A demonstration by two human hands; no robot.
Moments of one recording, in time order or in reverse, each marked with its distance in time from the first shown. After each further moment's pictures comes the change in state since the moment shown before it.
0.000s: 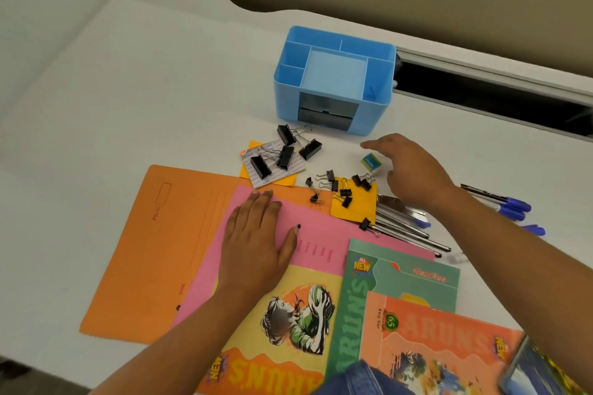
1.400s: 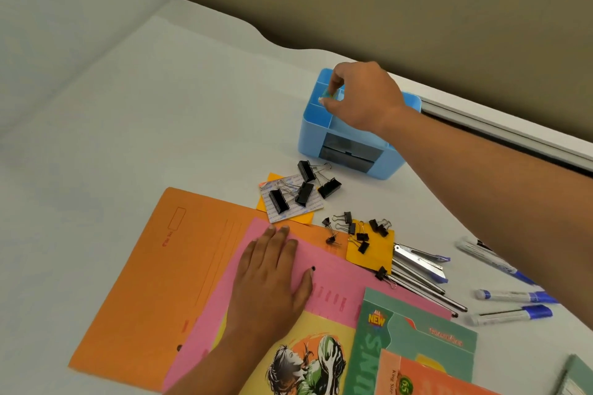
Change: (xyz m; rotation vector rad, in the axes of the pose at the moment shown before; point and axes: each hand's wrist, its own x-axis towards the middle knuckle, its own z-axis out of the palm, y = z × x) left_hand 0.001 0.001 -0.002 0.000 0.004 0.009; right_hand 0.146 -0.132 -0.081 -0.072 0.292 -0.189
